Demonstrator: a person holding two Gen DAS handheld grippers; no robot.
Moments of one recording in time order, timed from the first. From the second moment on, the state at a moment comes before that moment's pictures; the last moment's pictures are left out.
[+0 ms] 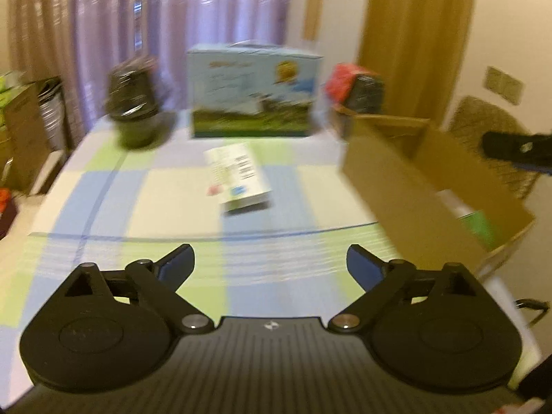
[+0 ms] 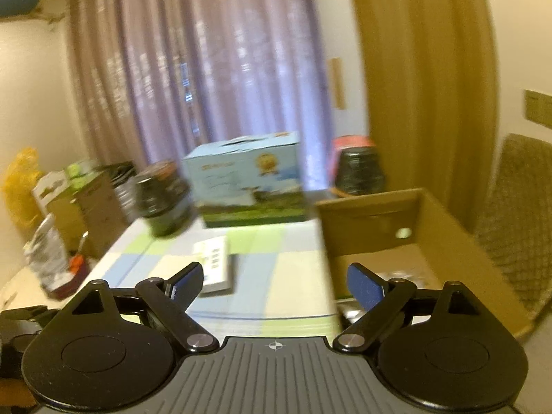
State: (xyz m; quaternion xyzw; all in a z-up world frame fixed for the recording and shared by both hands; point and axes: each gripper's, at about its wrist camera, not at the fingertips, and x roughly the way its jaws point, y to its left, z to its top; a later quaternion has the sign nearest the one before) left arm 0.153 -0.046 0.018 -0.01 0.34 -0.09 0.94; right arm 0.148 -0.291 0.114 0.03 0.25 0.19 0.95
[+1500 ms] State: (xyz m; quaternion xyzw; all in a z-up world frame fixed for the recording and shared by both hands) left arm 0.310 0.061 -0.073 0.01 0.32 -0.06 0.95; right arm 0.347 -0.145 -0.066 -0.05 0.31 0.17 0.93
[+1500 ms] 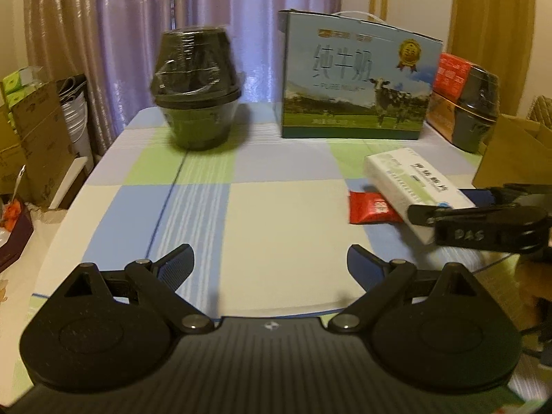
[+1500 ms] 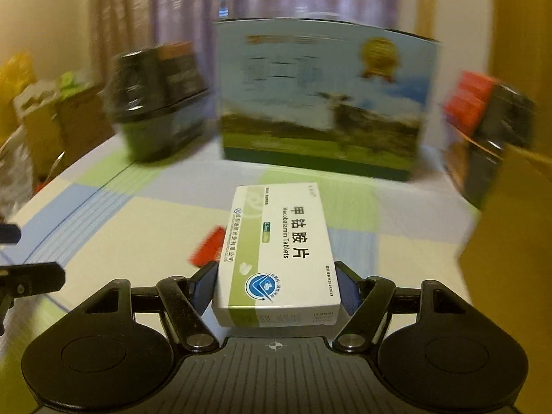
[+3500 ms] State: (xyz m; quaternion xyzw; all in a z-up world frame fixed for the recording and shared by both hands) left arm 0.134 -0.029 -0.097 0.07 0.40 -0.14 0.90; right arm 0.115 -0.234 -0.077 -0.07 0.37 0.14 0.92
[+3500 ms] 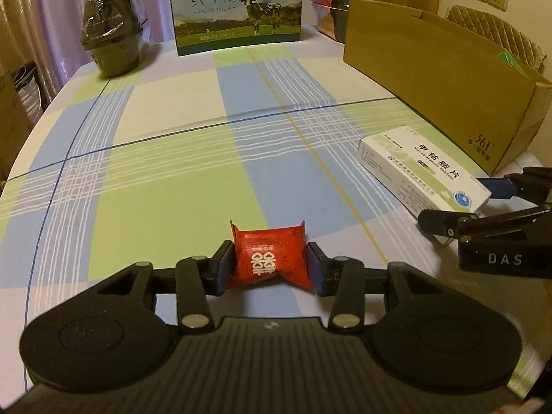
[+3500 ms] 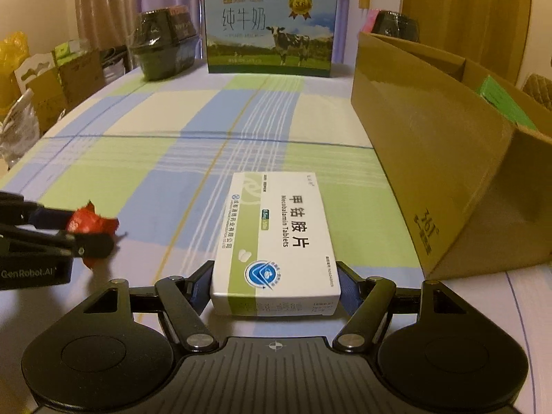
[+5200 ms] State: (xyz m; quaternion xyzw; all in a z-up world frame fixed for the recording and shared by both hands) left arm 0.055 -0.068 -0.018 0.04 0.37 -0.12 0.92; right arm 0.051 -0.286 0.030 0.00 0.31 0.14 0.94
